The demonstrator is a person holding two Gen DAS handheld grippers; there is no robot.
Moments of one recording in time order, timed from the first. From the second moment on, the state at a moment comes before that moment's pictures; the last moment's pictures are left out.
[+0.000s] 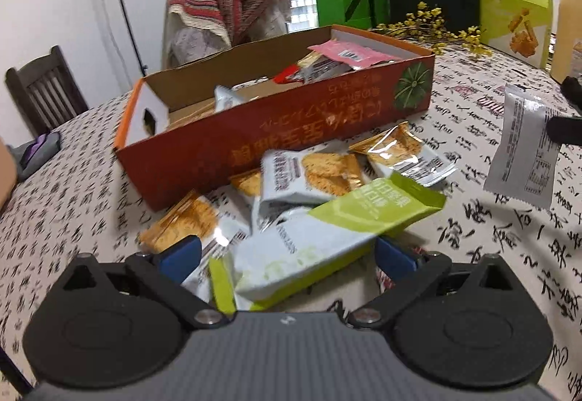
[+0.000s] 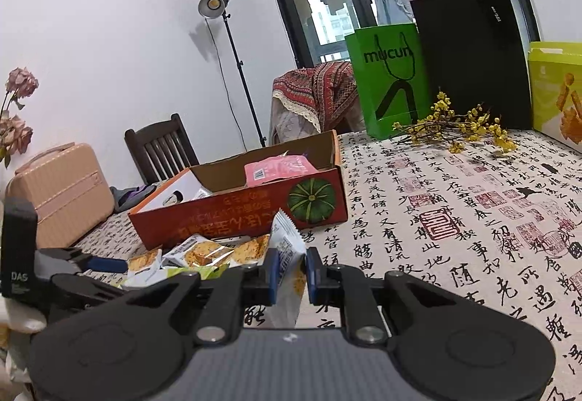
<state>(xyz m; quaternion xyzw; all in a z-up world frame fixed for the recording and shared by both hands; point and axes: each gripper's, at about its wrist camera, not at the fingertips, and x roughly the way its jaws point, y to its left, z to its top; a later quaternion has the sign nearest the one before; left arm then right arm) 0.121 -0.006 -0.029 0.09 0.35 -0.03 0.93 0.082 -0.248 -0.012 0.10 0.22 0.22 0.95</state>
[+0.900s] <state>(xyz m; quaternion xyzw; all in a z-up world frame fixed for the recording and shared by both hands) 0.089 0.005 -0.014 -0.02 0.35 -0.09 0.93 0.097 -0.250 -0.022 0.12 0.23 0.25 0.93</state>
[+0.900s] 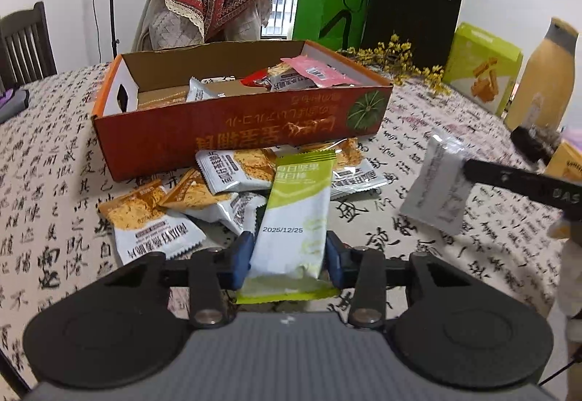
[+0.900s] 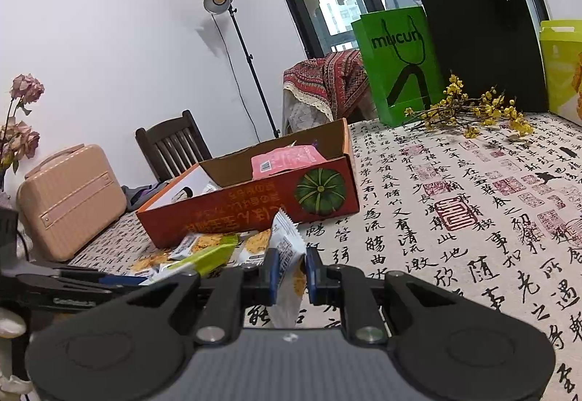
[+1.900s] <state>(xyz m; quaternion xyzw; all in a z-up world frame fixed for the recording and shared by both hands) 0.081 -0.014 -0.009 -0.03 0.31 -0.06 0.95 0.097 -0.242 -0.016 0.11 0.23 0.25 0.93</state>
